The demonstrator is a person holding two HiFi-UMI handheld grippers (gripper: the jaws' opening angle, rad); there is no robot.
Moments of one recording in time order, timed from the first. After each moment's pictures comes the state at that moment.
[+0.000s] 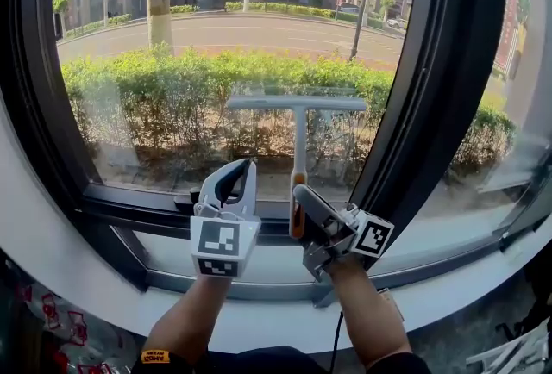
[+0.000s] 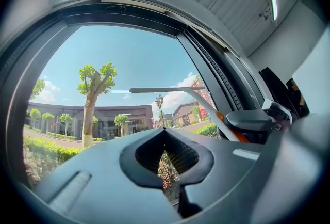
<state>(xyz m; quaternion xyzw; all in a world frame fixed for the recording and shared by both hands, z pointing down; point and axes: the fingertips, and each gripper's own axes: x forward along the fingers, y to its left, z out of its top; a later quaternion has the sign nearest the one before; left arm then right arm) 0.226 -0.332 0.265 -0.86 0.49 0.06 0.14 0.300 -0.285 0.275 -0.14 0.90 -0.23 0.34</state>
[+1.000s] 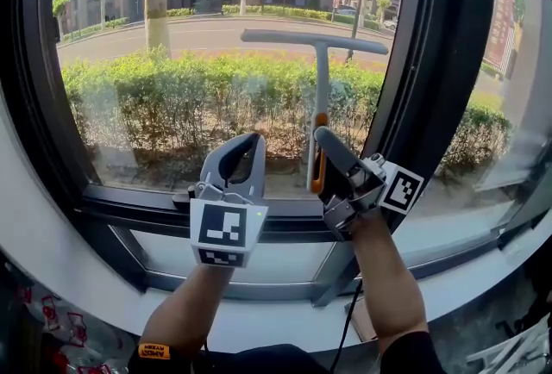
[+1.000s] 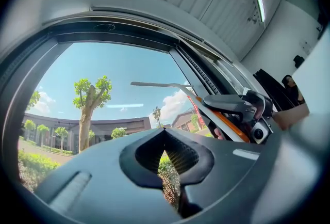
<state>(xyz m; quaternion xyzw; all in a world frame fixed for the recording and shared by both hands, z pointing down) 0.246 -0.304 0.197 -0.85 0.47 0.10 0.21 0.327 -0.280 0.165 -0.13 0.92 -0.14 0.34</state>
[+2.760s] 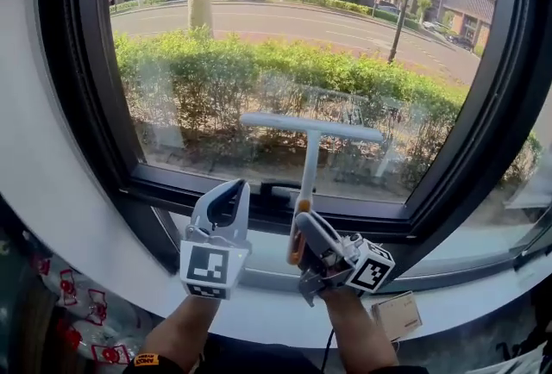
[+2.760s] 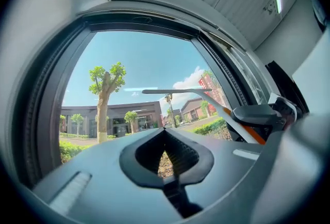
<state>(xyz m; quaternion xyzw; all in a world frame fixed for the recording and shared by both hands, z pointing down) 0.069 -0.293 0.301 -0.84 0.53 0.04 0.14 0.169 -0.250 0.313 -0.16 0.90 -0.22 0.33</state>
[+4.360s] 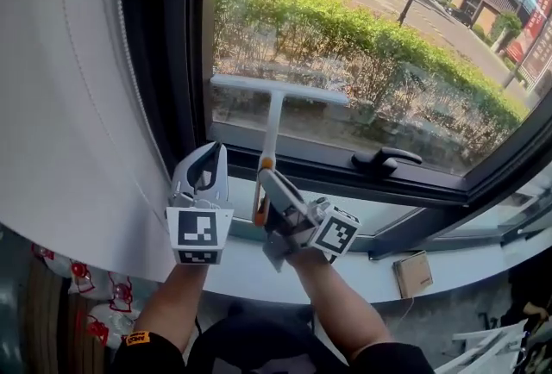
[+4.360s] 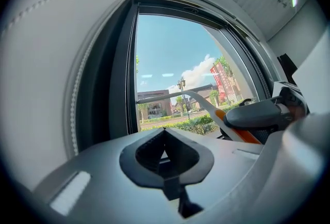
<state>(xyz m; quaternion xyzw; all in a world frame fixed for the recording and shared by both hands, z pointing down) -0.209 -0.353 0.376 -0.81 0.58 0.00 0.10 -0.133 -0.318 0.384 -0.20 0.88 -0.32 0.29</state>
